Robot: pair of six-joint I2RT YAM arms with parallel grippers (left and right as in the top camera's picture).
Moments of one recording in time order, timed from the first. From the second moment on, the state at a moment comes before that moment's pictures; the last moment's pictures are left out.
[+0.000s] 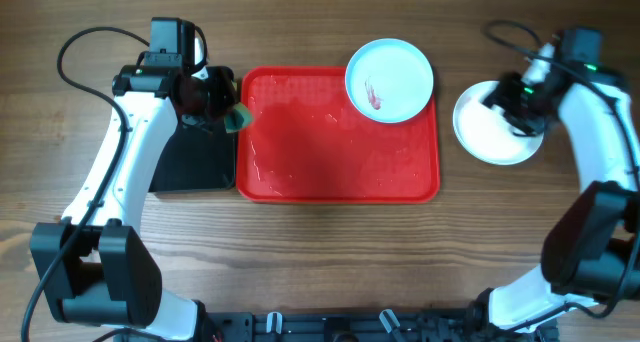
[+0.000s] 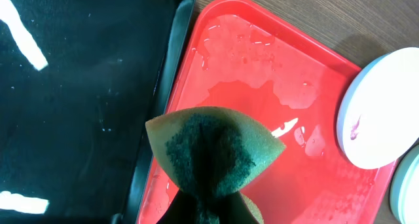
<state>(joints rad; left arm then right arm) -0.07 1.69 1.36 -0.83 0.21 -0.49 -0.21 1.78 1.37 -0.84 -0.24 0.31</state>
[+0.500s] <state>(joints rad) -0.07 1.69 1.36 -0.83 0.21 -0.49 0.13 1.88 1.38 -0.72 -0.10 0.65</state>
